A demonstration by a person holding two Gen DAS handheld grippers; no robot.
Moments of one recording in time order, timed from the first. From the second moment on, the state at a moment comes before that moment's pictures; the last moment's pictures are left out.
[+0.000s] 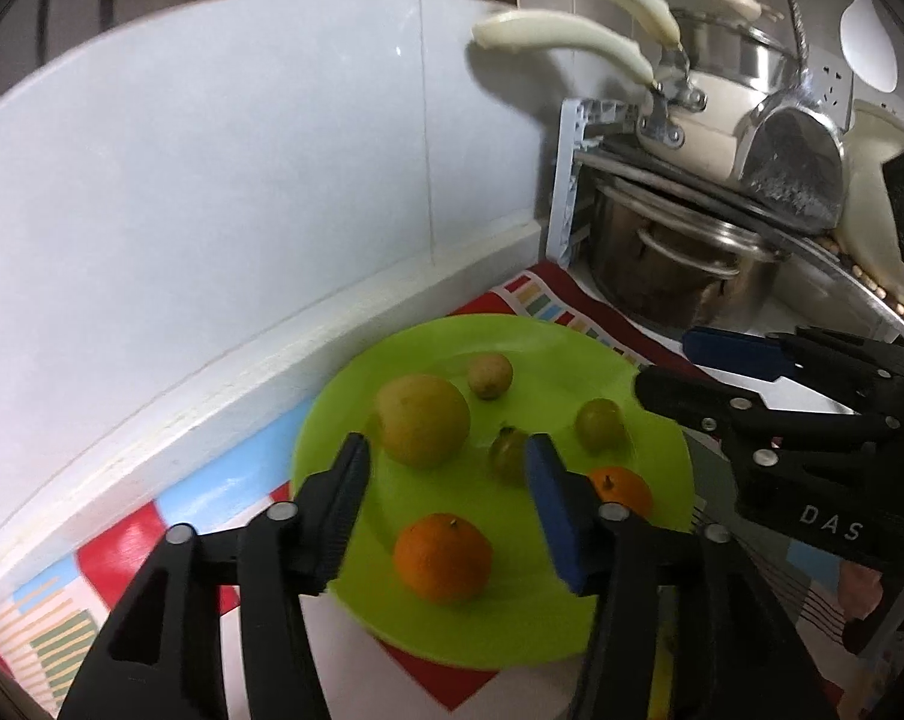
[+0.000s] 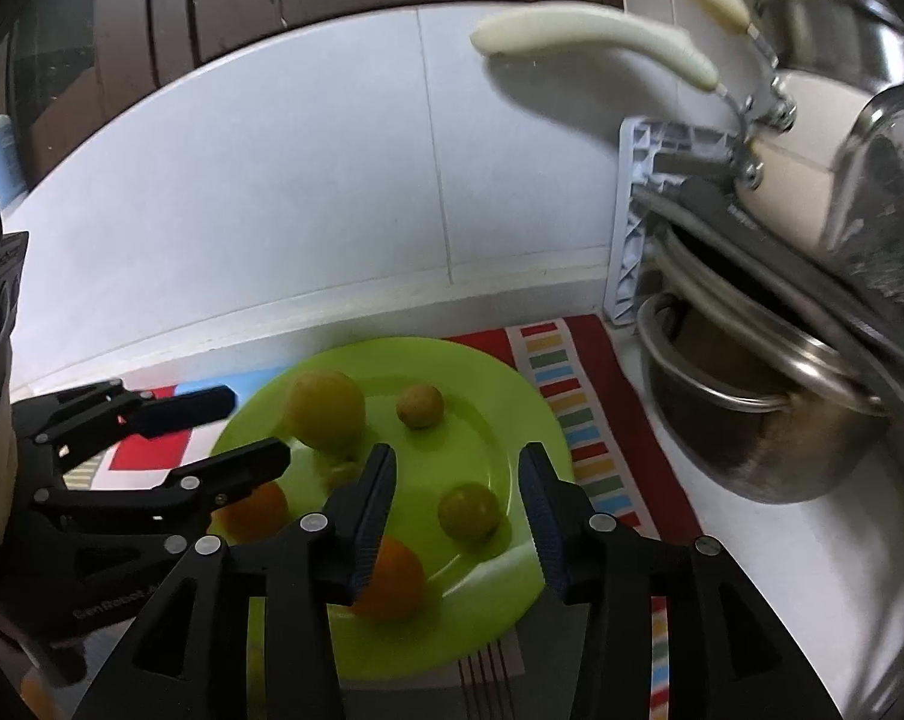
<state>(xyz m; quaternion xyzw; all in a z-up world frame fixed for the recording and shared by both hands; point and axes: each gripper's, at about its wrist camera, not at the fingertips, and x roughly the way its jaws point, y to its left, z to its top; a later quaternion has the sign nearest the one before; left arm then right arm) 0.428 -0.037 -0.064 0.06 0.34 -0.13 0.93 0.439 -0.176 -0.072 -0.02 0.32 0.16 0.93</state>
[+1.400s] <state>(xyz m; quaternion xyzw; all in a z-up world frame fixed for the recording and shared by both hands) 0.230 -0.027 -0.015 0.14 0.21 -0.21 0.94 0.222 -0.168 -0.031 -0.06 0.26 0.10 0.96</state>
